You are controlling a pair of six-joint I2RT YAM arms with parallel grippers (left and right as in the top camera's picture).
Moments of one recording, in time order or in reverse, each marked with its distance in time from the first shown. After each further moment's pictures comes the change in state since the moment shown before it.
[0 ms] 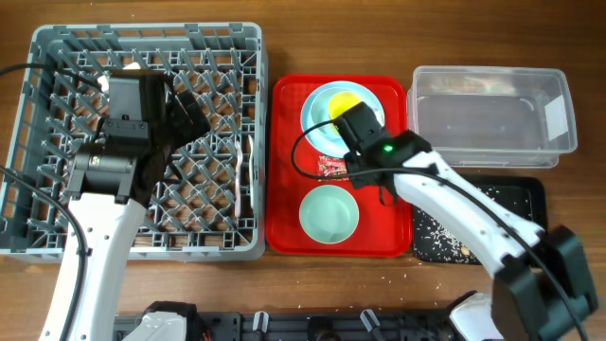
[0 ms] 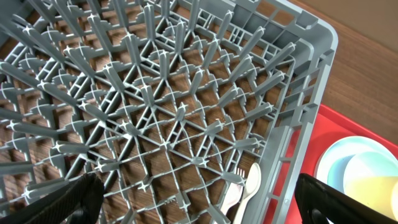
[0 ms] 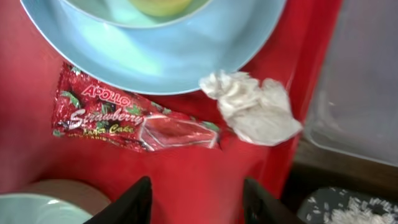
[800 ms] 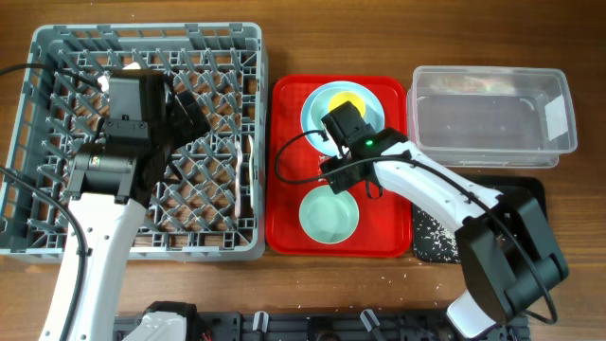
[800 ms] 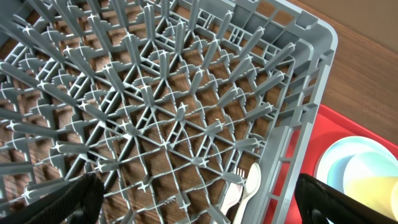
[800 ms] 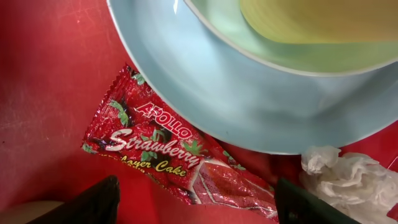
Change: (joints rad) left arm 0.000 0.000 0.000 0.000 0.000 0.000; right arm -0.001 0.147 -0.001 0.165 -0.146 -0.268
